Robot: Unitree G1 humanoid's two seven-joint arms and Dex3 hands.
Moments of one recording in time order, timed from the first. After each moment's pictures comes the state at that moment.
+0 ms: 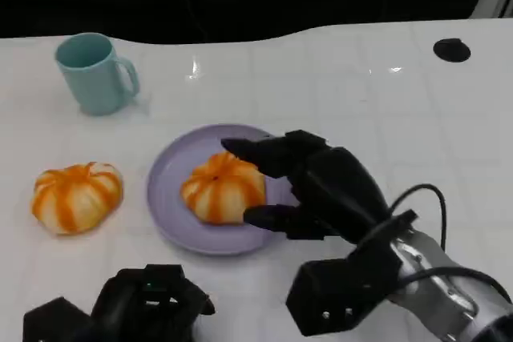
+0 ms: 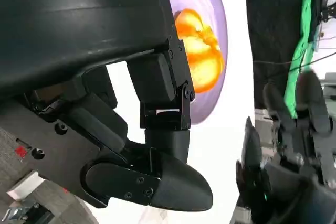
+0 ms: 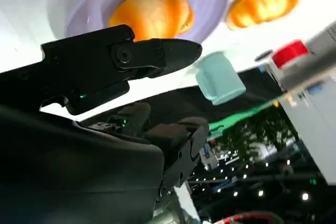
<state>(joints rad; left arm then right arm) 0.16 -0.05 0.02 0.25 -0.20 -0.26 -0.34 -0.43 -0.12 0.50 0.45 -0.65 -0.43 -0.30</state>
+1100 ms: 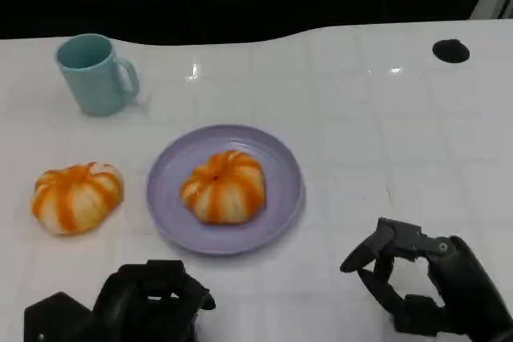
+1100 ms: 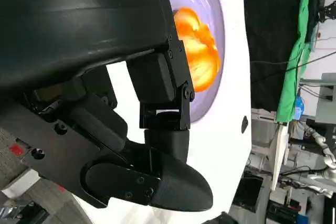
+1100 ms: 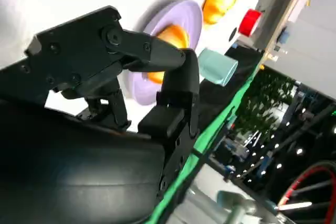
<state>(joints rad) 0.14 -0.05 0.02 0.27 -0.22 -0.26 -0.35 0.07 -0.22 0.25 0.25 -0.10 -0.70 0.04</state>
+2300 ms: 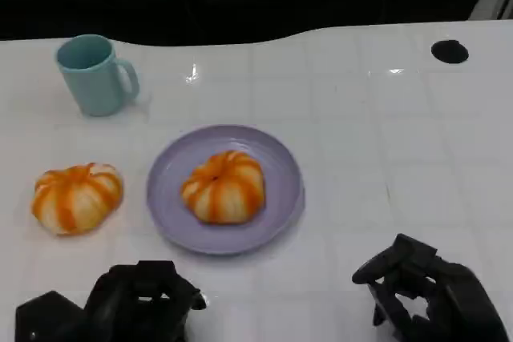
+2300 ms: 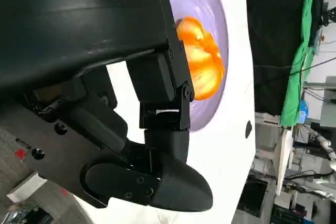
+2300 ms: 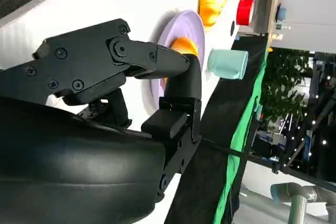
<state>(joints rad) 0.13 -0.03 0.04 0.30 -0.22 -0.26 -0.35 0.18 -0.07 0.14 0.23 0.03 -0.60 0.20</state>
